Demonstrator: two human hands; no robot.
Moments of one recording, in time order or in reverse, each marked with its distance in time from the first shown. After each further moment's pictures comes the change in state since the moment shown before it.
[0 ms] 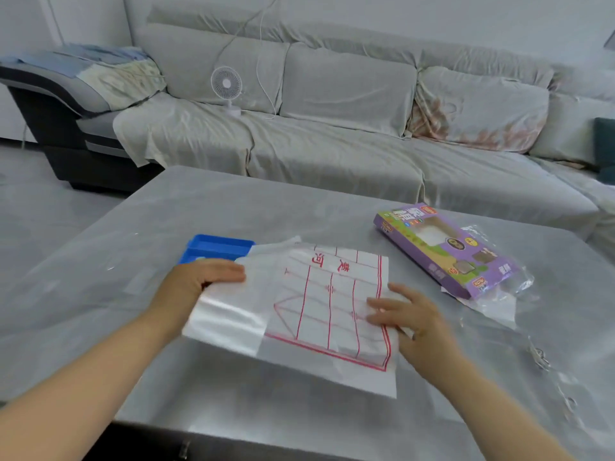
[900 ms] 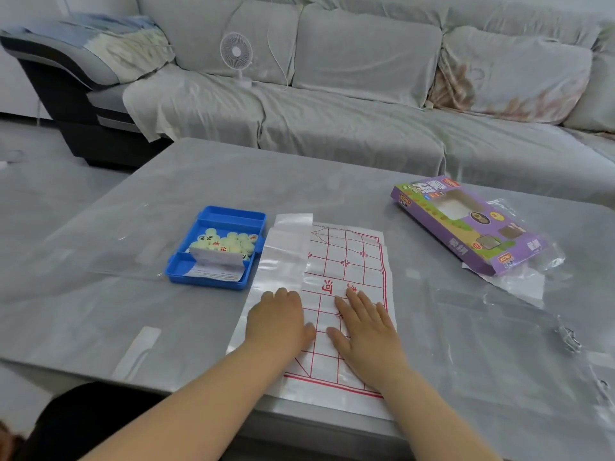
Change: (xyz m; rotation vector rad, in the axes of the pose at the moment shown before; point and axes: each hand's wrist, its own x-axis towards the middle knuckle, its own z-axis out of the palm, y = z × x) left_hand -0.012 -0.073 0.086 1.507 -0.118 -0.009; right_hand -0.021 -0.021 0.087 -0.361 -0.598 0.375
